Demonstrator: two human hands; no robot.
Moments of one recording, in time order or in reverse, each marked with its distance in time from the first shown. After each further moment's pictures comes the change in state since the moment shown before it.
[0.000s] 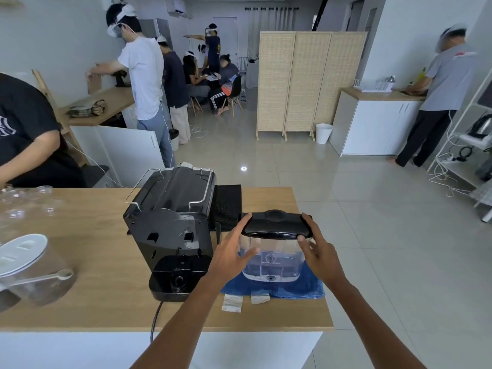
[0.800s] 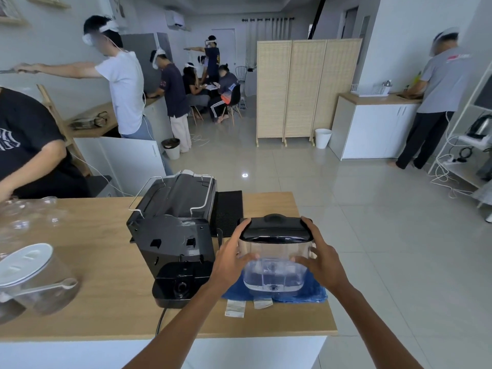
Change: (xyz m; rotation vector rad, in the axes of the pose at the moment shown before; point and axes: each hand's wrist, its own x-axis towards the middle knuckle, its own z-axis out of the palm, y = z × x) left_hand -0.008 0.008 -0.006 -0.263 -0.023 -0.178; right_hand -0.006 -0.014 -0.007 0.075 -0.054 -0.025
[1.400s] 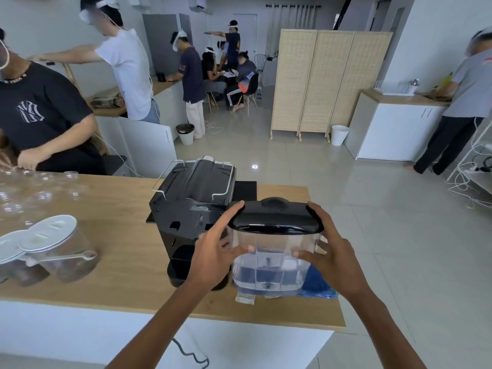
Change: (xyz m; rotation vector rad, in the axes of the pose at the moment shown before) left_hand -0.072 0.074 -0.074 -0.028 0.156 0.059; right_hand -0.021 -0.095 -0.002 0.122 -0.063 -0.082
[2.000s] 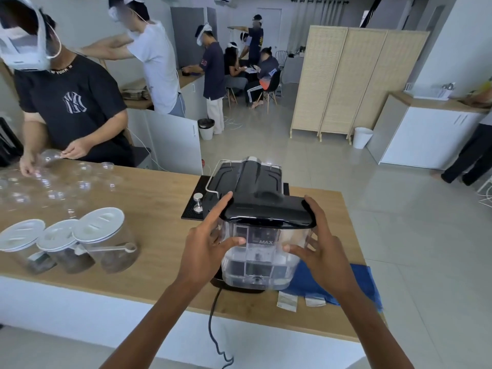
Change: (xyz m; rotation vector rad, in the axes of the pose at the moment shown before) left_hand -0.010 -0.021 -0.124 0.012 0.148 0.015; right_hand 0.038 -0.063 0.118 0.004 -0.050 -0.006
